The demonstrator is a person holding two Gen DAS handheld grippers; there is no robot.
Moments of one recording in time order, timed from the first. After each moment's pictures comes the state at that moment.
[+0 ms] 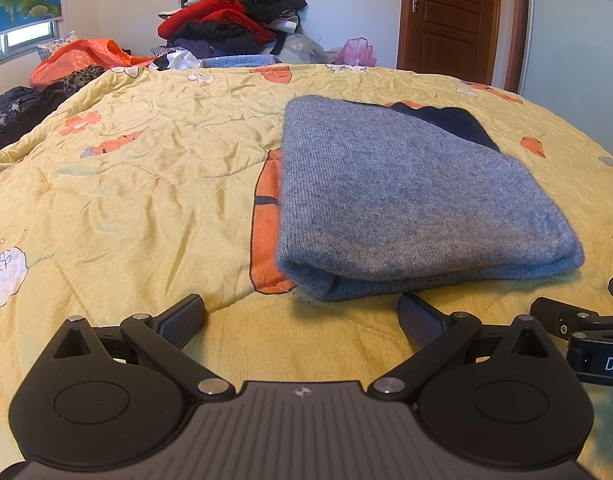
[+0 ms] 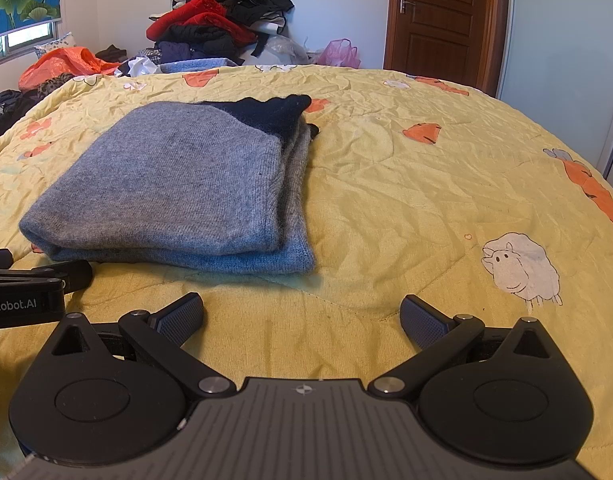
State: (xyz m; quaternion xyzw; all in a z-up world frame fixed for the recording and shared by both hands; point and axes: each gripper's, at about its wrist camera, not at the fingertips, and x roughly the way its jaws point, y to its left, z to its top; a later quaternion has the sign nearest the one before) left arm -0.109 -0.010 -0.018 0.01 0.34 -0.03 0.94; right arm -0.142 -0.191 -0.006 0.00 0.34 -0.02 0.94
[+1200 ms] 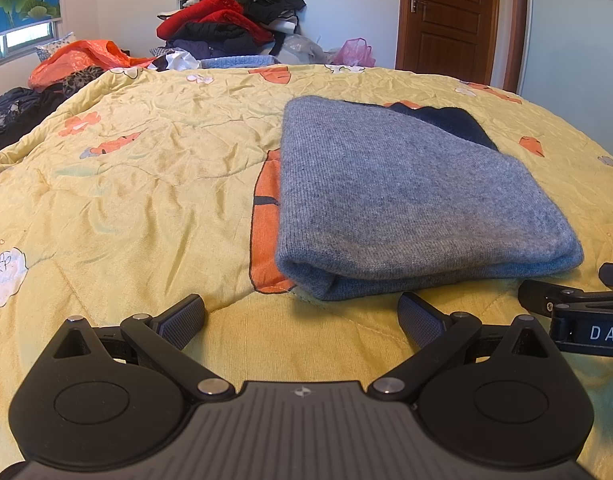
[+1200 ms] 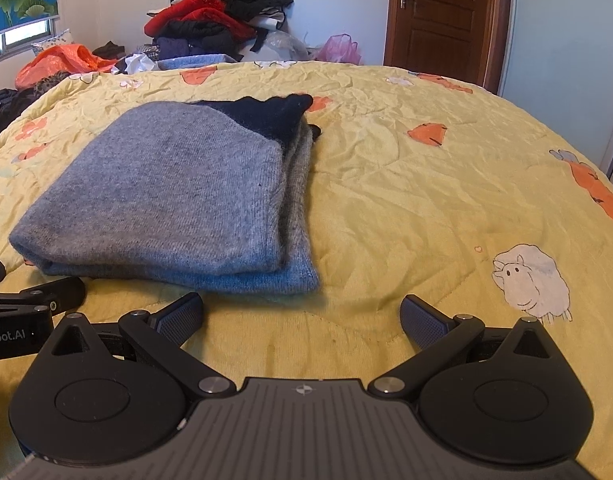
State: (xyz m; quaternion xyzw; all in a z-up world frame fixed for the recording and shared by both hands) left arm -0.109 -0.010 -0.018 0.01 0.34 -0.03 0.94; right arm -0.129 -0.189 -0.004 0.00 0.35 -0.03 0.94
